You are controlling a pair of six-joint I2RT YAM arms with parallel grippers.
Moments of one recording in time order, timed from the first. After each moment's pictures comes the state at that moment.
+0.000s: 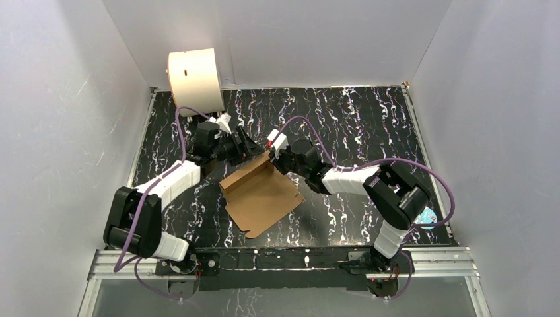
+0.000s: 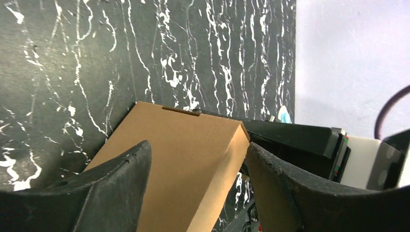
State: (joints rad) left arm -0.32 1.42 0.82 0.03 0.44 -0.76; right arm 0.82 1.72 0.85 0.53 -0.13 -0.20
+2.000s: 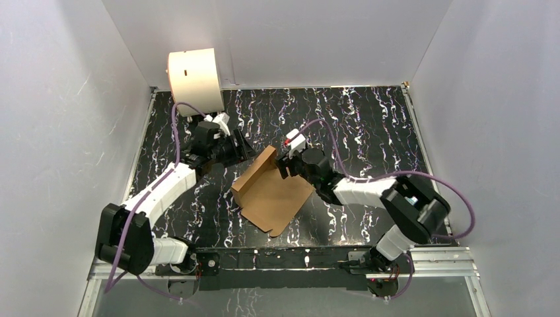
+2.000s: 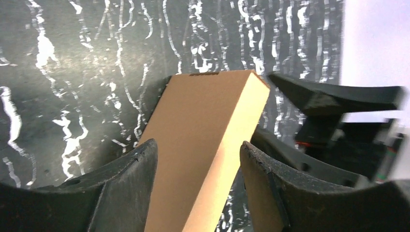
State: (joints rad) left arm -0.36 1.30 0.85 -0.18 0.32 -0.67; right arm 0.83 1.60 0.68 0.64 0.12 -0.03
